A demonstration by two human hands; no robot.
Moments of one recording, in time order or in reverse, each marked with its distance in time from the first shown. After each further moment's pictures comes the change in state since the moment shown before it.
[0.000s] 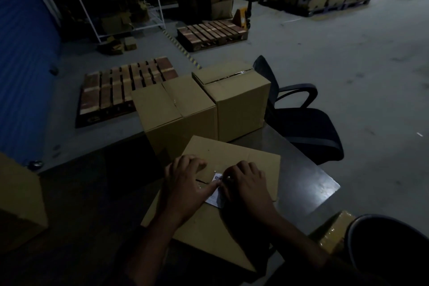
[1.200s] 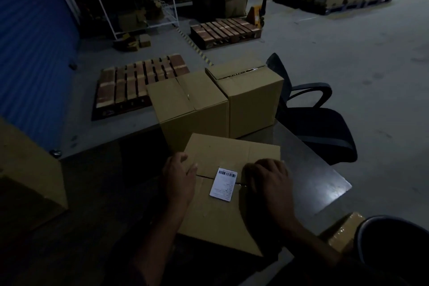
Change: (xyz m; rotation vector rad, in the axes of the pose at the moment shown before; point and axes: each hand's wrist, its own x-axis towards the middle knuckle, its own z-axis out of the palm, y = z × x) left_hand -0.013 -0.003 -0.018 -0.230 0.187 -0.523; right_hand -0.026 0.004 -0.025 -0.003 0.084 0.147
